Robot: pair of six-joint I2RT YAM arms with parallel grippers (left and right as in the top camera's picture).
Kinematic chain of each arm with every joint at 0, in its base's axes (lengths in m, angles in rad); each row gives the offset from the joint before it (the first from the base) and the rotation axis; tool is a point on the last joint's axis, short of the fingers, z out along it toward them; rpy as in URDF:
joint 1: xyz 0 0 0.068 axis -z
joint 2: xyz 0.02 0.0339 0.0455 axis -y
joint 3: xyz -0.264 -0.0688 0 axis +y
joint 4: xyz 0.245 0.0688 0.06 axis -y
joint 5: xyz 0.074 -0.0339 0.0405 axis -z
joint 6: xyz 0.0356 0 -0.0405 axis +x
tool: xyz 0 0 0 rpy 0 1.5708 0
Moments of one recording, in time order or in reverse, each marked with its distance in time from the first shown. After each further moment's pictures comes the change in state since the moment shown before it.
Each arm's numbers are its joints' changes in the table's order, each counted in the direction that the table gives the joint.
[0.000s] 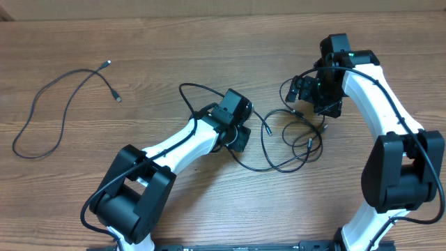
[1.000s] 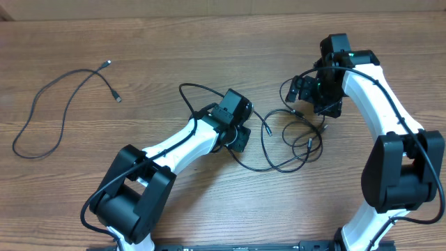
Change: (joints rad) left arm 0.000 0.000 0.000 -0.003 0.000 0.000; right arm 0.000 0.000 0.000 0.000 0.000 0.000
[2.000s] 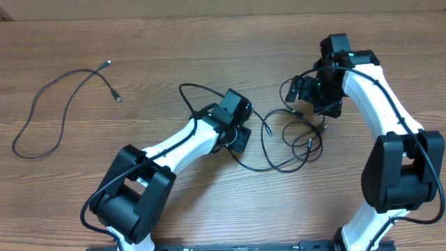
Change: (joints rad) left arm 0.000 0.000 0.000 -0.004 0.000 0.000; right arm 0.000 0.000 0.000 0.000 0.000 0.000
